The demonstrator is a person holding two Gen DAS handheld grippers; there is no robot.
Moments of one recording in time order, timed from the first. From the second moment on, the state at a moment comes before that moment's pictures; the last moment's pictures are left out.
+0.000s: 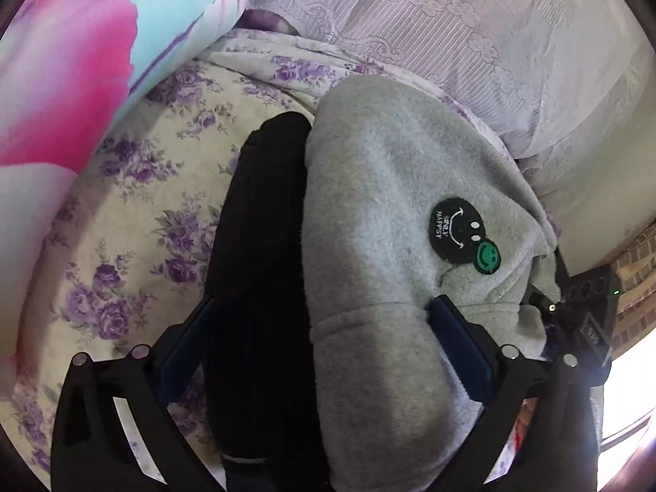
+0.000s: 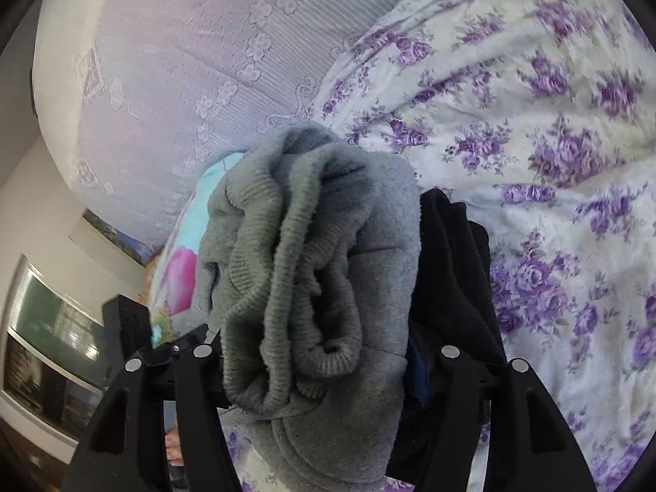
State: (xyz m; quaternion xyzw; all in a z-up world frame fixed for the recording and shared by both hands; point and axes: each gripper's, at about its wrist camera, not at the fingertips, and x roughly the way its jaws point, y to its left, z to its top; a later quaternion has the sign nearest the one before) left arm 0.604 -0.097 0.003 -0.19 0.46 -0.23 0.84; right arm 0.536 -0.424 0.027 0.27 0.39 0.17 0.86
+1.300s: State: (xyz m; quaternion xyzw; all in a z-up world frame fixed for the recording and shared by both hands) left arm 0.381 -0.133 0.062 0.00 0.25 -0.04 0.97; right arm 0.306 -0.335 0.071 0.06 0.11 -0.07 0.99
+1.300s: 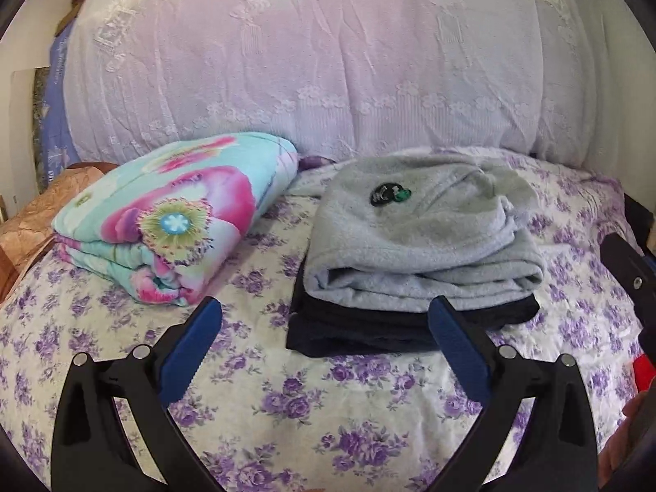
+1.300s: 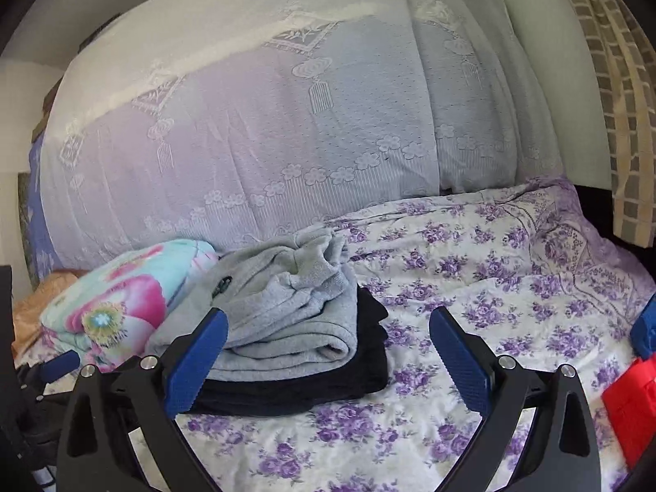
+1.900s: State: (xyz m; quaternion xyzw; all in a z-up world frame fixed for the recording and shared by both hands) left arm 0.373 -0.140 0.062 0.02 0.25 -0.05 0.97; right arm 0.316 -0.326 0.058 0.05 0.16 -0.05 0.98
